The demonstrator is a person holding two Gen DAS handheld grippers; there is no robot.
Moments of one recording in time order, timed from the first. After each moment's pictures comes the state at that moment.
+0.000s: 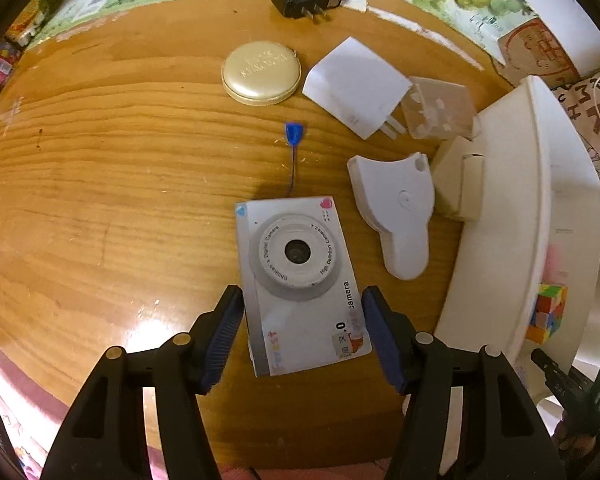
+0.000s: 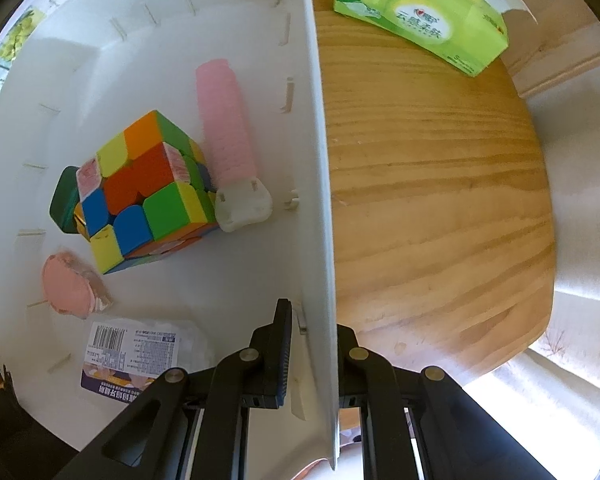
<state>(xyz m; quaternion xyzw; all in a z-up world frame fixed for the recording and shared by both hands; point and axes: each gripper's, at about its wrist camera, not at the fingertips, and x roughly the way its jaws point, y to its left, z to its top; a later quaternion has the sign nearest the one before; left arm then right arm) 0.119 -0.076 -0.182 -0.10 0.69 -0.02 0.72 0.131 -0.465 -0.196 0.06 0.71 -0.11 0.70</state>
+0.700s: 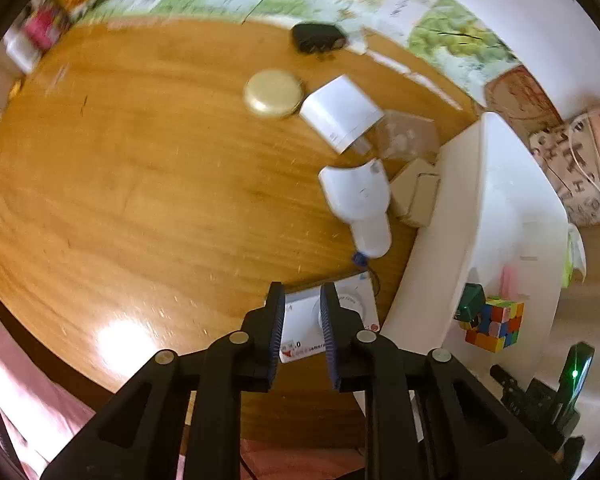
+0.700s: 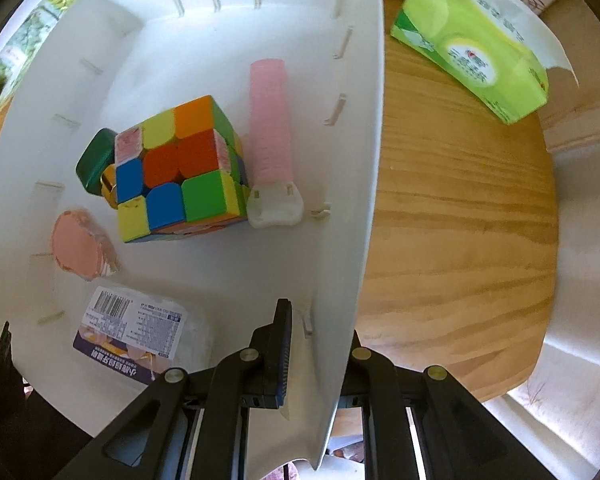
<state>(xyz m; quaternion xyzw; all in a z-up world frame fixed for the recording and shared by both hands) 0.083 -0.079 -0.134 -0.17 0.66 0.03 0.73 0.131 -0.440 -0.181 -0.01 0.70 -0.04 0.71</state>
